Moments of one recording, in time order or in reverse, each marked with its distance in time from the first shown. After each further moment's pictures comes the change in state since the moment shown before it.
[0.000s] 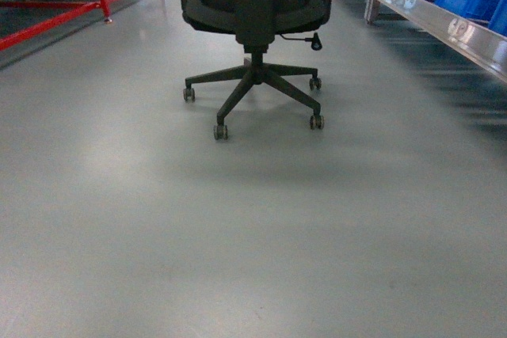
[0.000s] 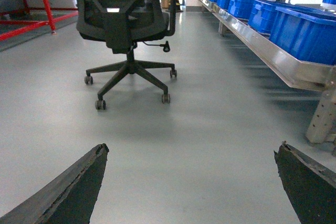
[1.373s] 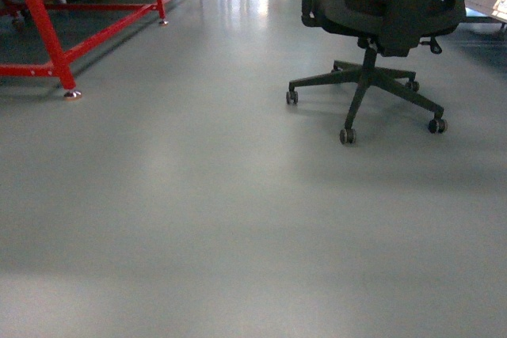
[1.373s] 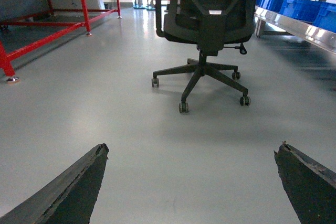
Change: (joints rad) left arm 0.002 0.000 0.000 0.002 0.000 0.000; right arm 0.000 0.000 0.000 0.000 0.000 0.000
